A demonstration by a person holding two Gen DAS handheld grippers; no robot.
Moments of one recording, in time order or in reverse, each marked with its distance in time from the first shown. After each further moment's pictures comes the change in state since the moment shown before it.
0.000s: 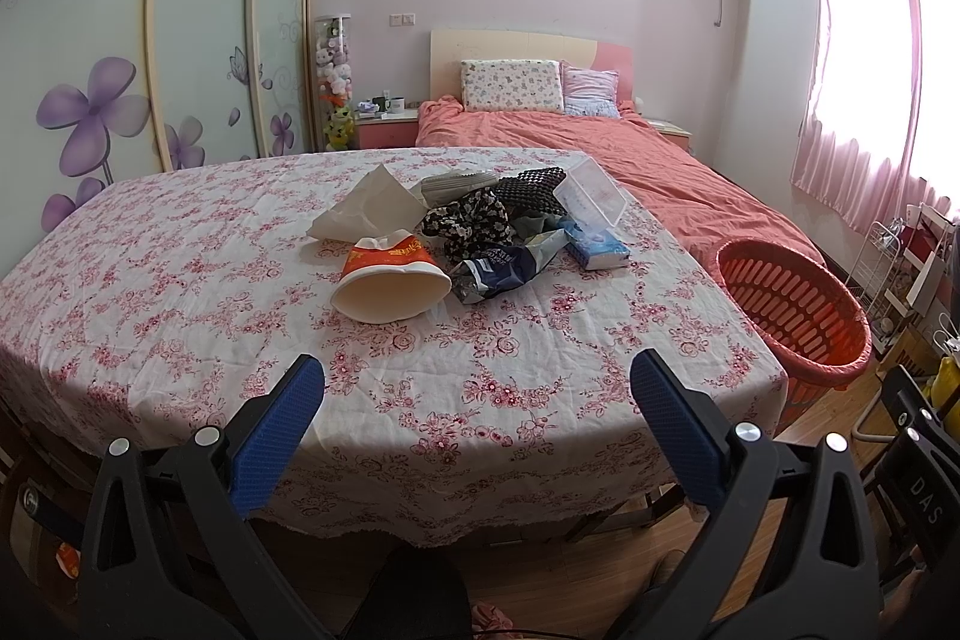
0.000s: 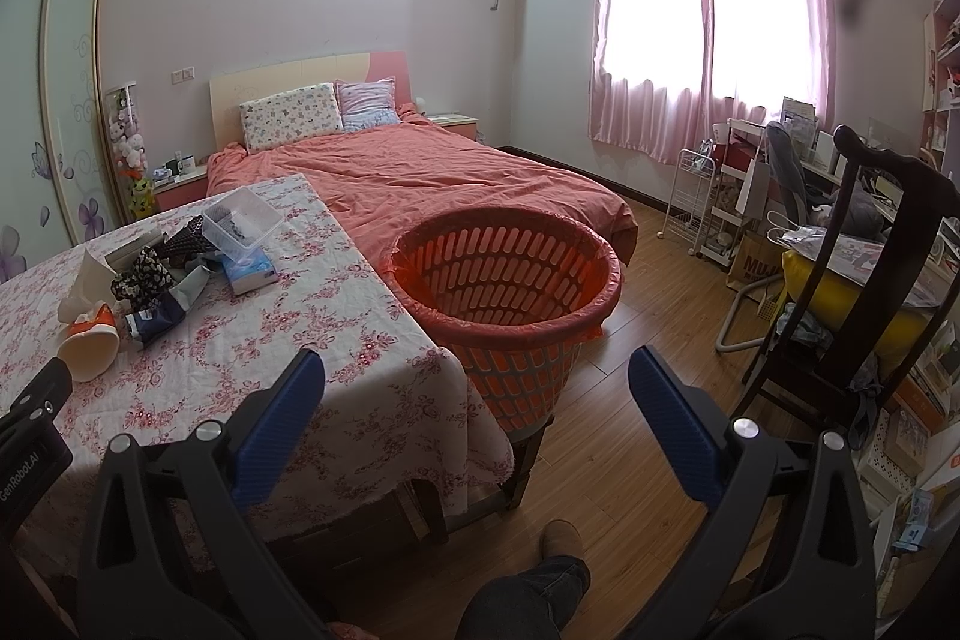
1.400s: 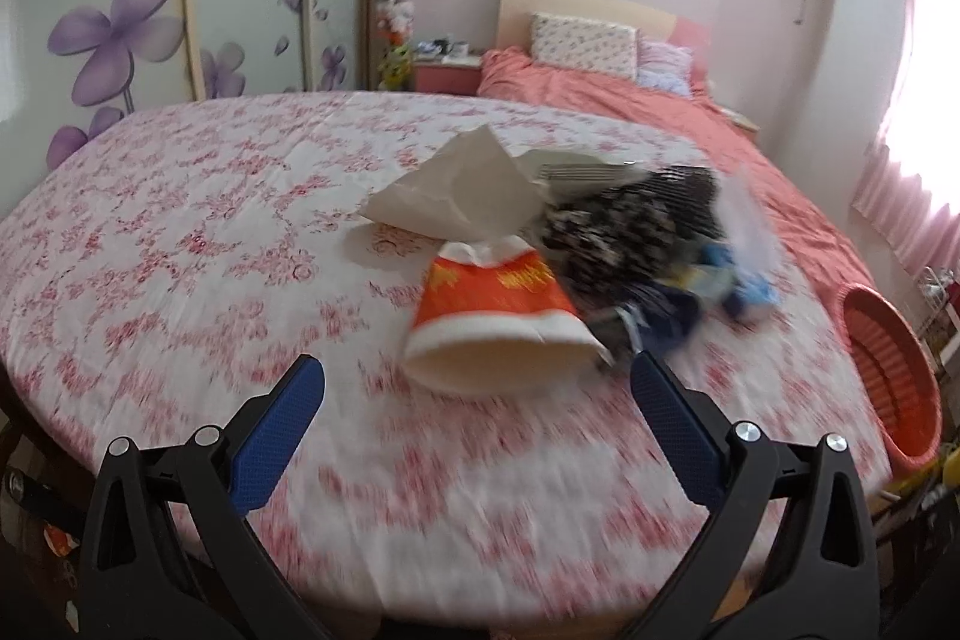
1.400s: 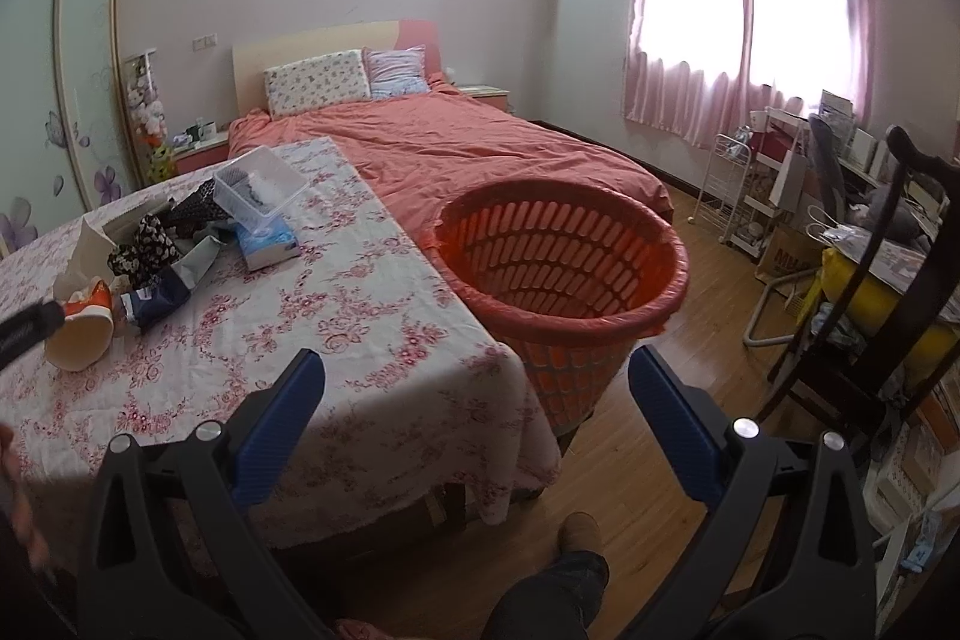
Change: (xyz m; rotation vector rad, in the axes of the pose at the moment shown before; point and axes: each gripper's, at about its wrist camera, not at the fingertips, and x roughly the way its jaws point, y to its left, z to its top) left arm 0.116 0.072 0.039 -0.141 0.142 0.100; right arm 0.061 0.044 0.002 -0.062 0.079 0.070
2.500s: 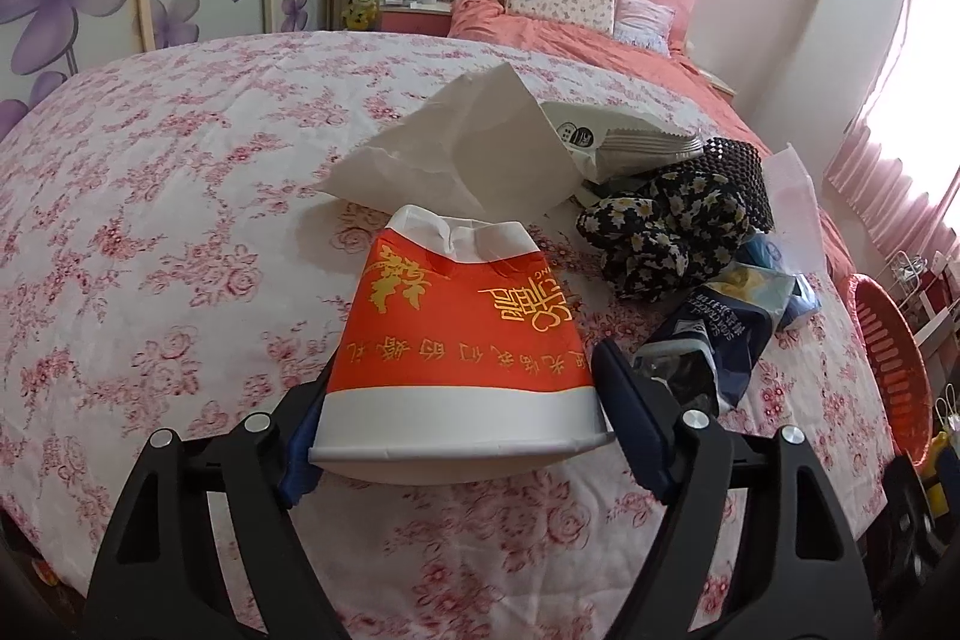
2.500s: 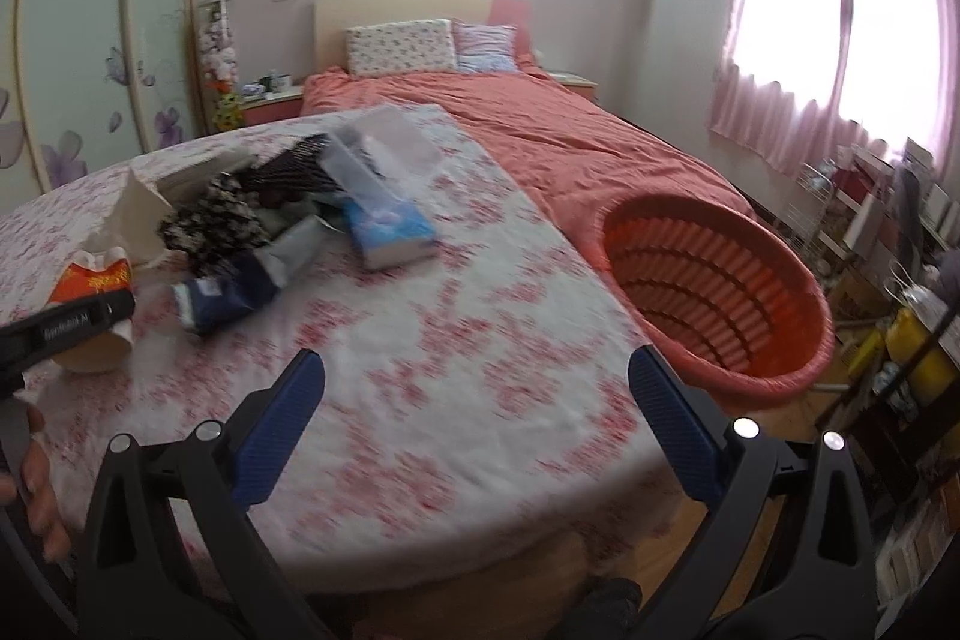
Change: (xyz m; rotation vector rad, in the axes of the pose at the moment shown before) left arm 0.051 0.019 0.014 -0.007 0.122 -0.121; right arm 0.055 0.102 0.025 -0.145 0.041 0.150
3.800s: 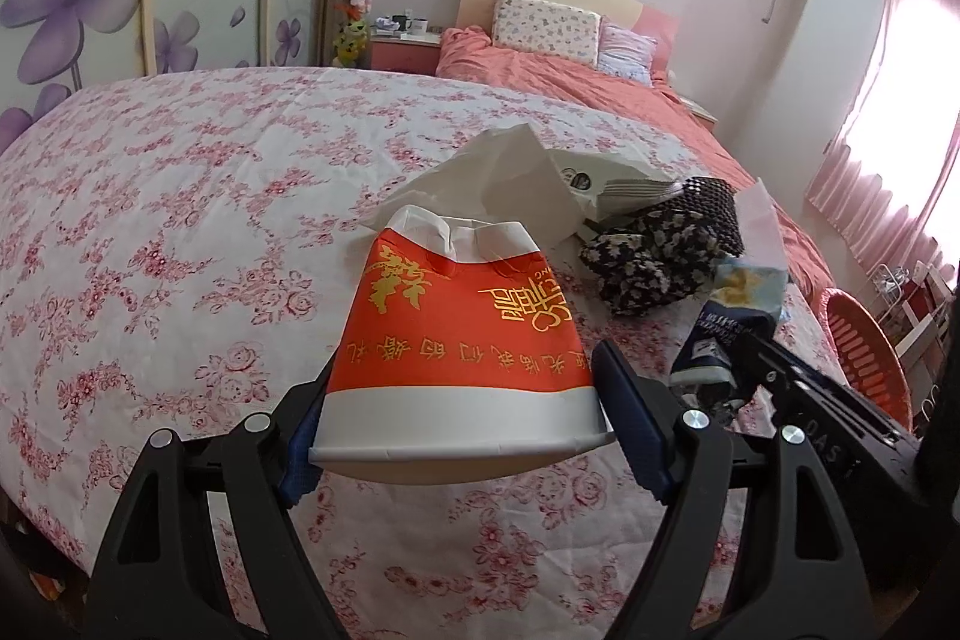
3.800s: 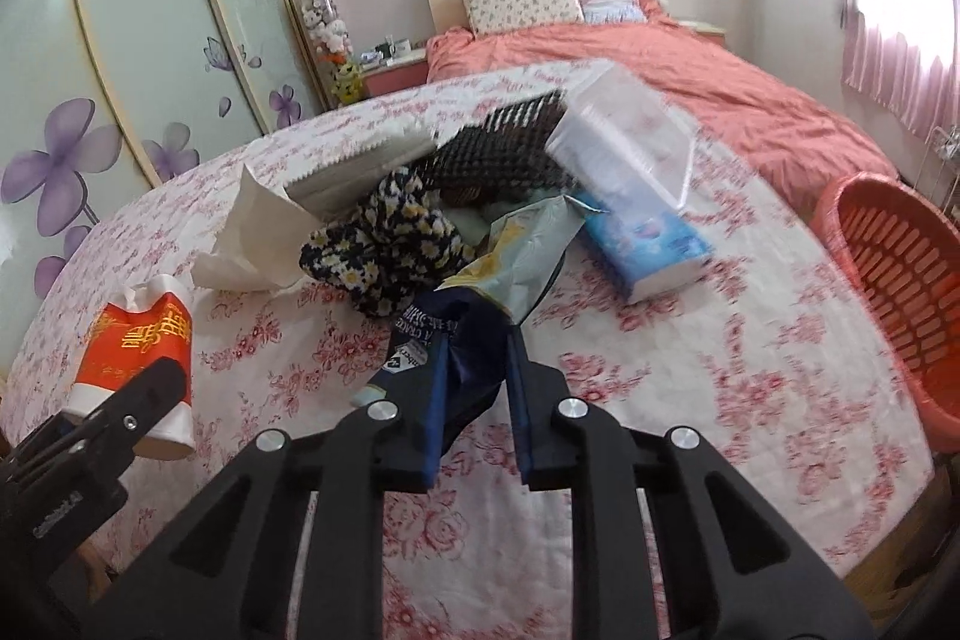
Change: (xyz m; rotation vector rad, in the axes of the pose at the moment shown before) left arm -0.029 0.022 0.004 0.009 -0.076 -0.050; right arm 0.042 0.064 0.026 0.023 0.102 0.332
